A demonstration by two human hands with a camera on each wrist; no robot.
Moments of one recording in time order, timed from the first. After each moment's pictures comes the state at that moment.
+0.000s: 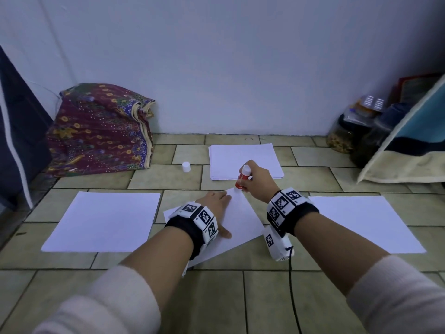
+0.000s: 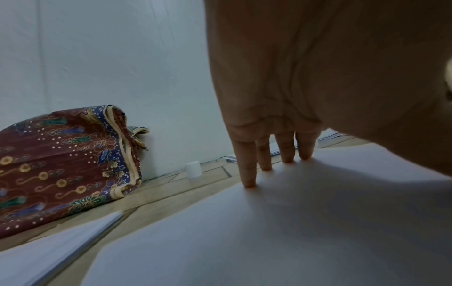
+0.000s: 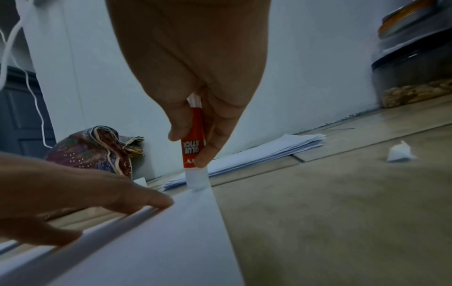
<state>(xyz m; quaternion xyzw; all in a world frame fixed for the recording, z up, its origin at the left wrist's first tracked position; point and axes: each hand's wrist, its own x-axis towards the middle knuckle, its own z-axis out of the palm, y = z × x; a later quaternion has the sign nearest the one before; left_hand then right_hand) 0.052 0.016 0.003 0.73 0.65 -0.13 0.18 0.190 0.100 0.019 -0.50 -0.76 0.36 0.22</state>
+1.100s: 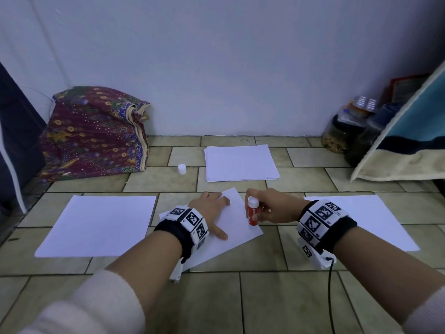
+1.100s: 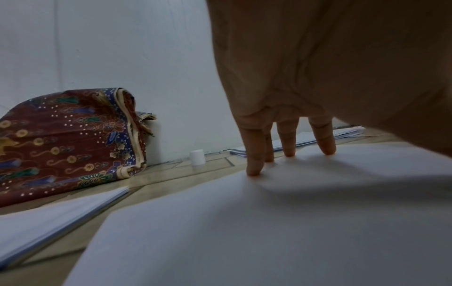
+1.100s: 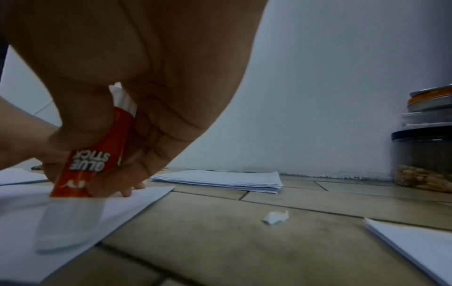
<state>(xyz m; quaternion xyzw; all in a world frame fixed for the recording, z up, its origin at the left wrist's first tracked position) 0.049 0.015 0.006 0.73 0.64 -0.12 0.19 0.253 0.076 0.036 -0.29 -0.89 0.36 0.00</state>
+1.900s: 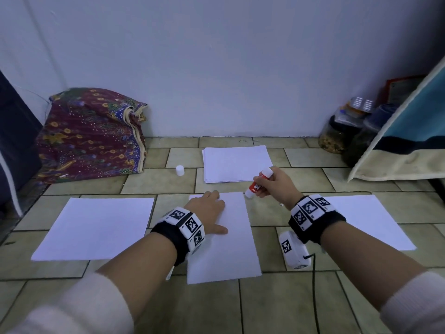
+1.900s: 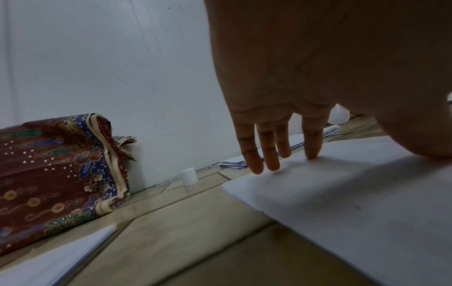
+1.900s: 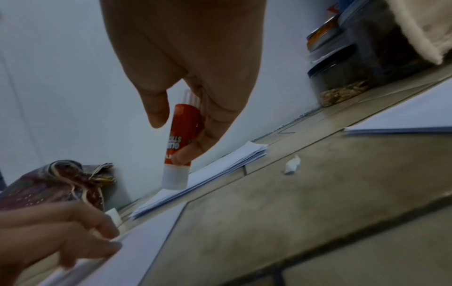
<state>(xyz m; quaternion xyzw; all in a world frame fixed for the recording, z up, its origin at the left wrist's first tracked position) 0.051 0.009 0.010 0.76 0.63 -0.12 0.12 0.242 0.103 0.026 -0.51 -0.64 0.48 0.31</state>
